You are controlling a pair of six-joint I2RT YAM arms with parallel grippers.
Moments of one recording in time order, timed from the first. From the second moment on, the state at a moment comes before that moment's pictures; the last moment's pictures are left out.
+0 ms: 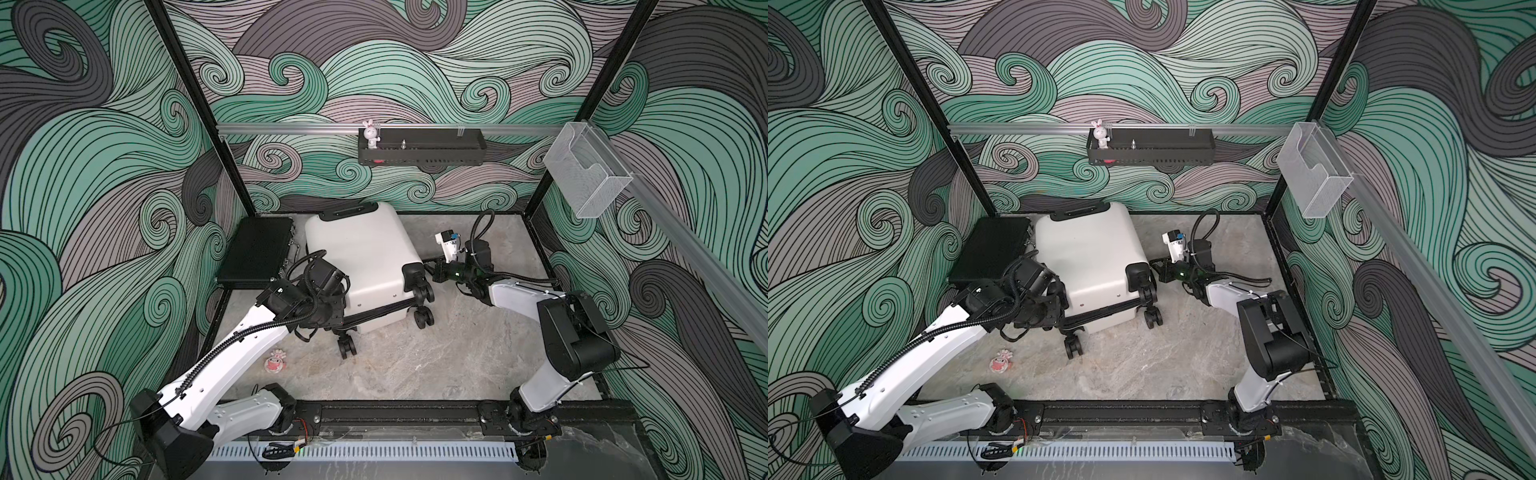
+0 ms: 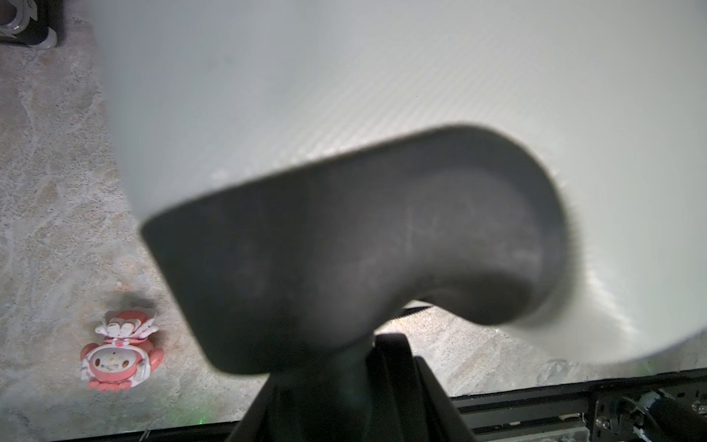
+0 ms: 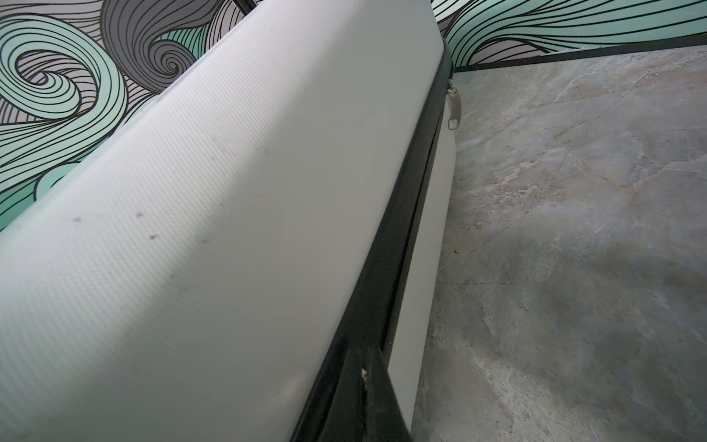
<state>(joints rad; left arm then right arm) -0.63 1.11 1.12 -1.17 -0.07 -0.68 0.30 1.67 0.86 0.34 -0.58 0.24</state>
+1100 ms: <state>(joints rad) -0.06 0.92 0.93 -0.89 -0.04 -0.55 0.95 1.11 1.18 -0.72 0.01 0.31</state>
